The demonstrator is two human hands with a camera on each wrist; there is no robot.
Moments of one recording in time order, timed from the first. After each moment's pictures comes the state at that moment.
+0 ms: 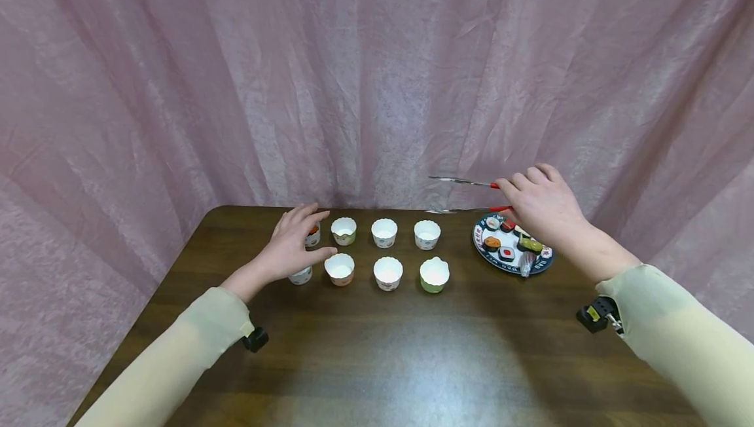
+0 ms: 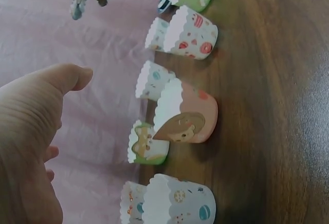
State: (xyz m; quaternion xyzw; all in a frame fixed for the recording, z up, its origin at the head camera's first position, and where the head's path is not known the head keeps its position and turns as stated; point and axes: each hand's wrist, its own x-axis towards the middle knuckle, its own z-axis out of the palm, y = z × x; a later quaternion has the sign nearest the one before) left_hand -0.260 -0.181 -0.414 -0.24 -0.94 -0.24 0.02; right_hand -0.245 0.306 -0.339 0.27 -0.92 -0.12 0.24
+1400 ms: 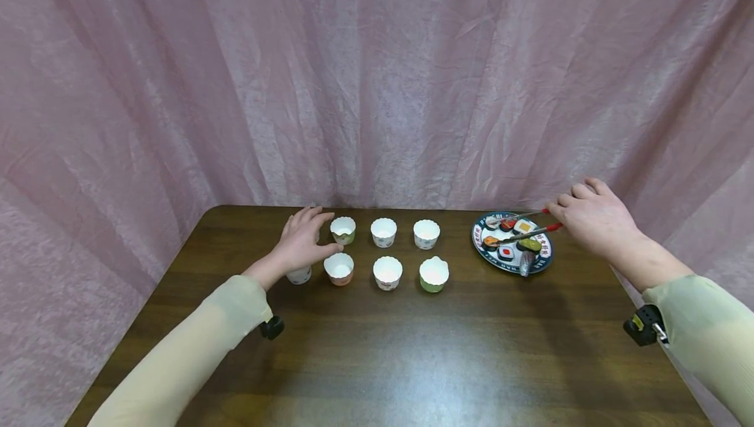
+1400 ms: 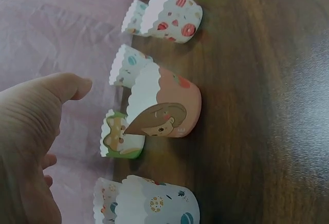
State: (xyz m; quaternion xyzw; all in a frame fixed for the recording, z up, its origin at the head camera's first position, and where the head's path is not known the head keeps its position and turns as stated) left_hand -0.284 -0.165 -0.435 -0.20 -0.95 -0.23 -0.01; right_hand -0.228 0.386 -0.351 0.26 -0.93 -0.21 0.15
